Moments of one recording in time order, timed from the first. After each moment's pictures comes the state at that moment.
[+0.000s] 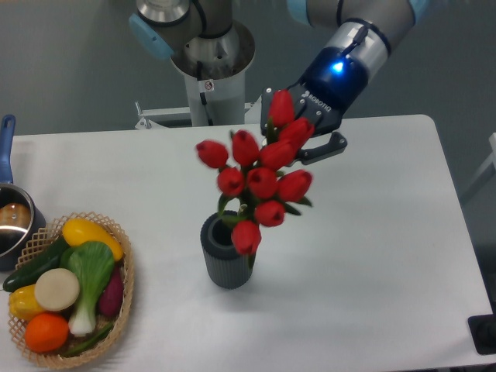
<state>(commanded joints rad) 2.82 -1.68 -1.69 -0.95 0.26 1.02</state>
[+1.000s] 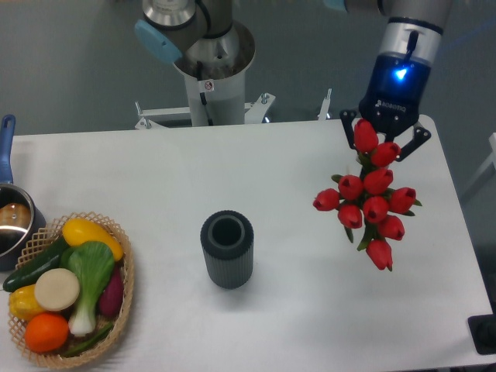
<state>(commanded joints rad) 2.92 -1.70 -1.70 -0.96 1.05 1.26</state>
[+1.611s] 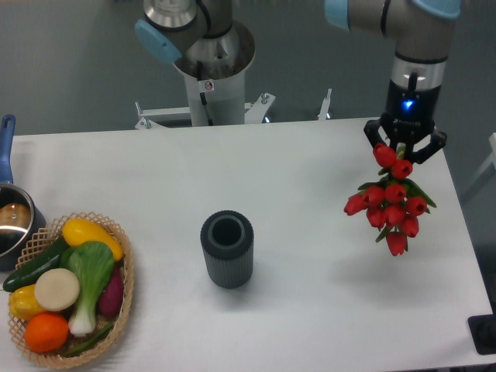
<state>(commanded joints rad) 2.90 -1.77 -1.71 -0.96 1.36 1.34</state>
